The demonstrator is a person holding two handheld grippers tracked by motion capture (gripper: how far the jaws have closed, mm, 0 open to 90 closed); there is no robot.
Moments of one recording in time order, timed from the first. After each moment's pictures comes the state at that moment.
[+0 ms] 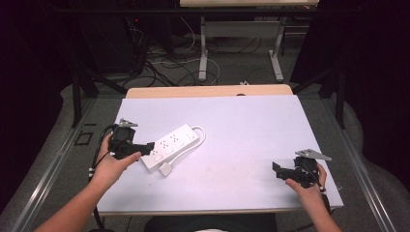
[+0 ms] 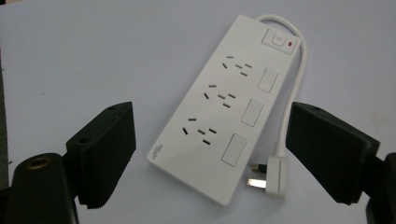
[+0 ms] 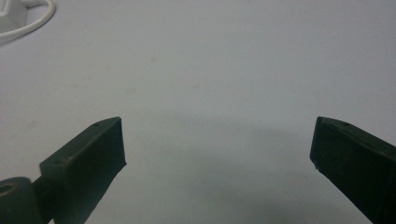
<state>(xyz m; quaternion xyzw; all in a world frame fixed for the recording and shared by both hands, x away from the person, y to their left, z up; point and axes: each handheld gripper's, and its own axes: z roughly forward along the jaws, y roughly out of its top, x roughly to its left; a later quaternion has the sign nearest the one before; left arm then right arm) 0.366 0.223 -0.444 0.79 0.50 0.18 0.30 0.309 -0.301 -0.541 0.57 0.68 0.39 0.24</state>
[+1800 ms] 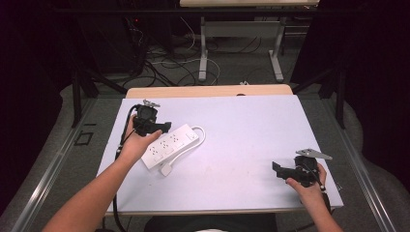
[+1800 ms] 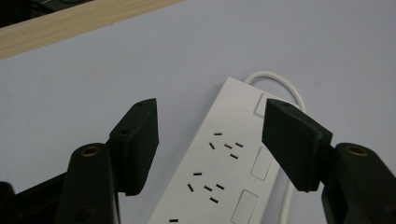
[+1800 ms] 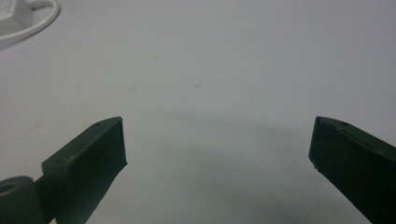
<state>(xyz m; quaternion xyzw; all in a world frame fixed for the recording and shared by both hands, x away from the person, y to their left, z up) 0.434 0.170 -0.447 0.80 0.48 0.19 0.31 0.313 -0.304 -0.543 0.58 0.68 0.39 0.22</state>
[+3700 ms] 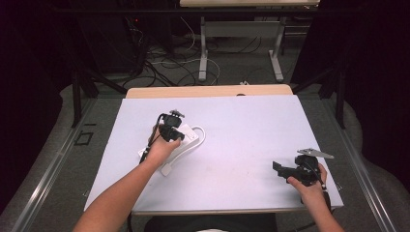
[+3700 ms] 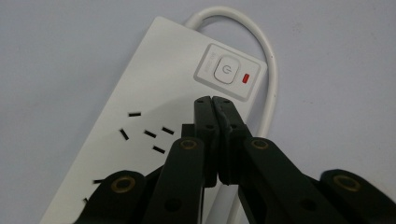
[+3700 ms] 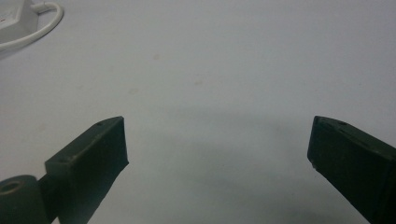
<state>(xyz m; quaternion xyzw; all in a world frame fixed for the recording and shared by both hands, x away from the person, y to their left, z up) 0.454 0.115 -0.500 0.84 0.49 0.09 0.23 0.316 -0.309 -0.546 0.59 0.67 0.40 0.20</state>
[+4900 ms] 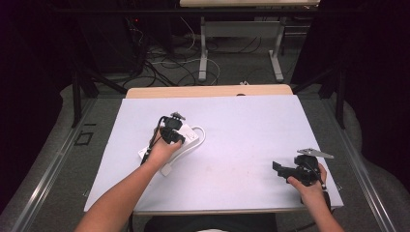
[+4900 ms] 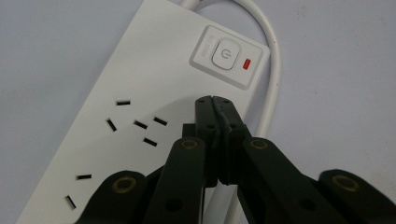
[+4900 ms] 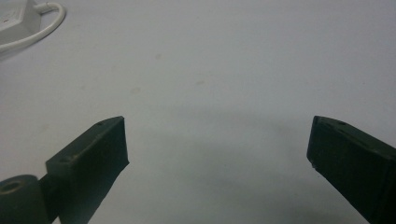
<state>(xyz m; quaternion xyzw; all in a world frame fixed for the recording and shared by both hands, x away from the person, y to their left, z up) 0.454 0.114 -0.509 0.84 0.49 0.08 0.23 0.316 -0.309 -0.546 0.59 0.68 0.40 0.19</state>
